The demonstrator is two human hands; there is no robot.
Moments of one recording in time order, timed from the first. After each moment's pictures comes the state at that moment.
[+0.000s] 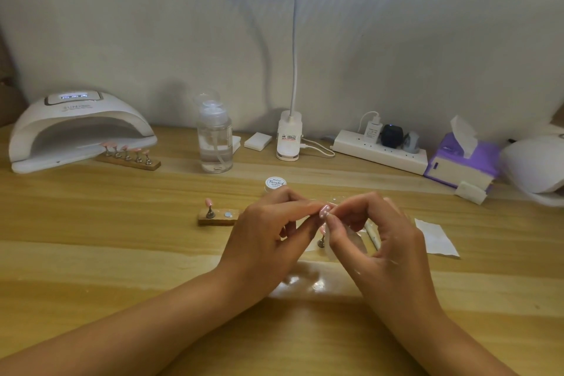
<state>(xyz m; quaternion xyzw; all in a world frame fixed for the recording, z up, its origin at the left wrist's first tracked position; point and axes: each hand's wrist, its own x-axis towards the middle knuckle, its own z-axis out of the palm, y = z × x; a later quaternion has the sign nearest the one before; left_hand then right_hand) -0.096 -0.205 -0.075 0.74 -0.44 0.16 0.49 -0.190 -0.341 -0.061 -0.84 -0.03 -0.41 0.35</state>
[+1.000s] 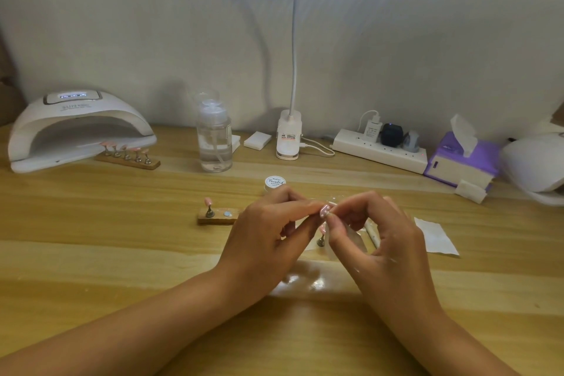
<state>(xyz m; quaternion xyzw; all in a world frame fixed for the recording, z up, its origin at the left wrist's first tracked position) -0.096 -0.205 -0.075 0.74 -0.44 0.15 0.48 -0.190 -0.341 -0.061 -0.85 -0.02 -0.40 0.35</state>
